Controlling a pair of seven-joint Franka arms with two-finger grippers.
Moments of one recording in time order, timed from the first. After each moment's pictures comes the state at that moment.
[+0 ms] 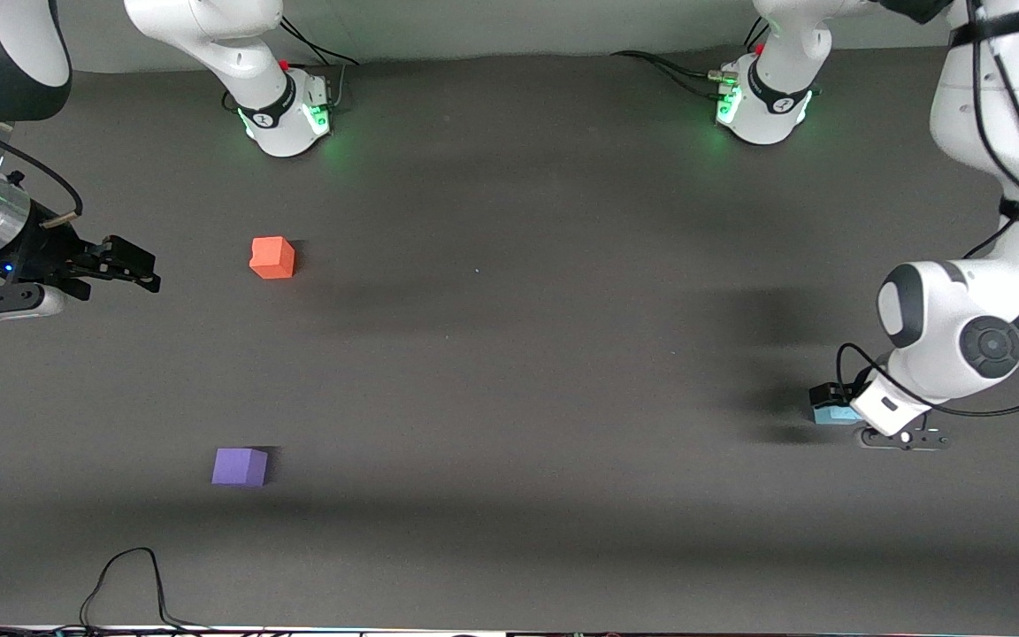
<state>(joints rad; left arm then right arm) 0.06 0.59 -0.02 -1.84 0.04 2.43 0.06 0.03 0.01 0.01 -1.70 0.03 1.70 -0.02</state>
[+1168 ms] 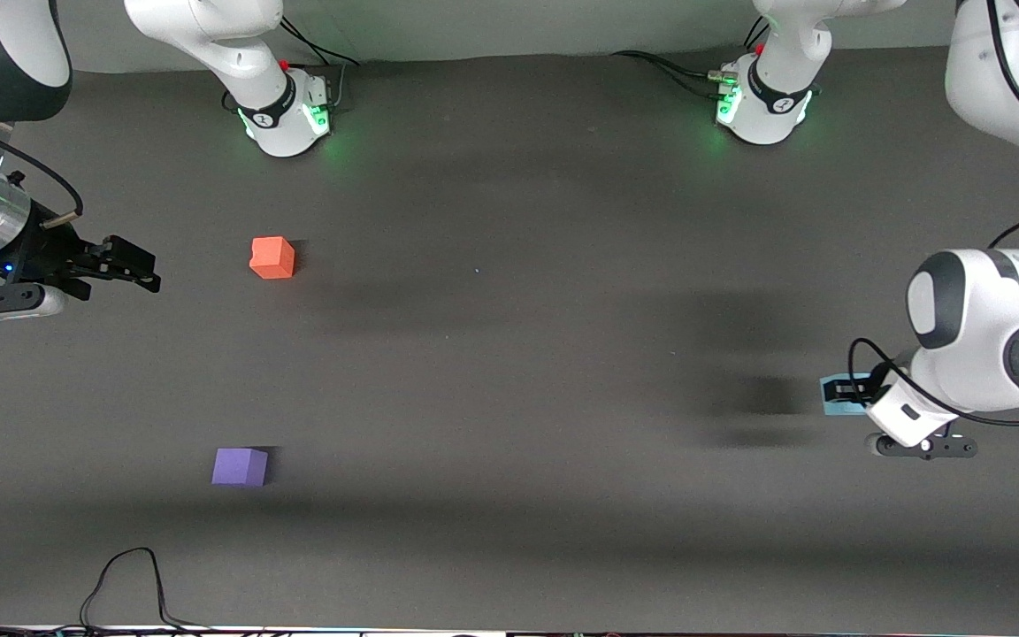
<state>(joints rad) -0.02 0.48 -0.05 -1.60 0.03 1.98 -0.08 0.03 0.01 0.01 -1.70 0.03 1.70 -0.02</state>
